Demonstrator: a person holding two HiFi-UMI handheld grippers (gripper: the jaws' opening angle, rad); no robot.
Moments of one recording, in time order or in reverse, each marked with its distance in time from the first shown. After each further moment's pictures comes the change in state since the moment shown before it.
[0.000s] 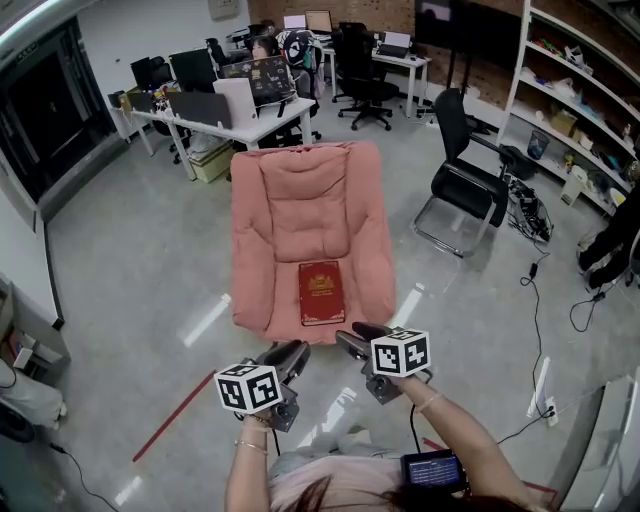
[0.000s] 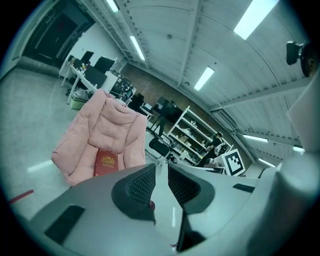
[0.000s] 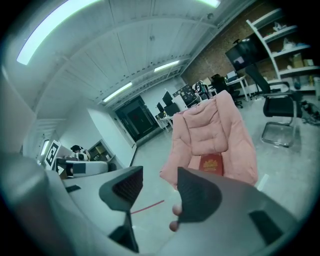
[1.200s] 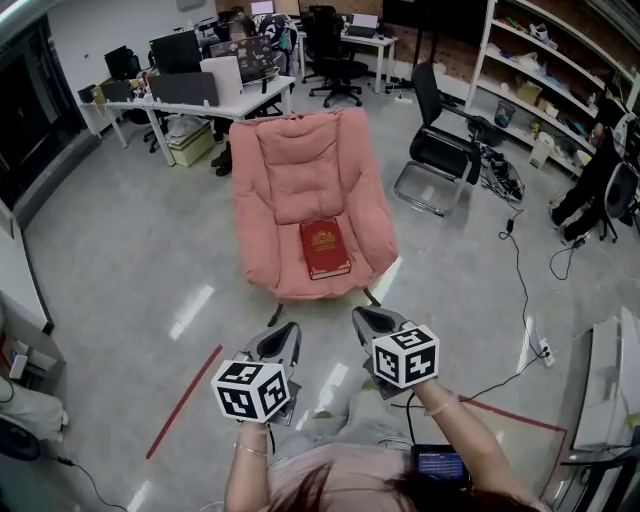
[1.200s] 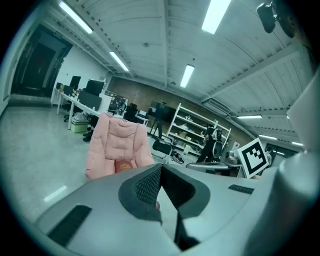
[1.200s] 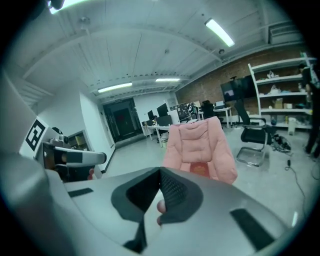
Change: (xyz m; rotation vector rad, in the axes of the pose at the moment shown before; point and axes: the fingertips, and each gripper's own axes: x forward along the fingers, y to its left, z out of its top) left arm -0.186 0.001 -0.019 0.229 -0.023 0.040; right arm -0.045 0.172 -0.066 -0.157 -0.129 -0.313
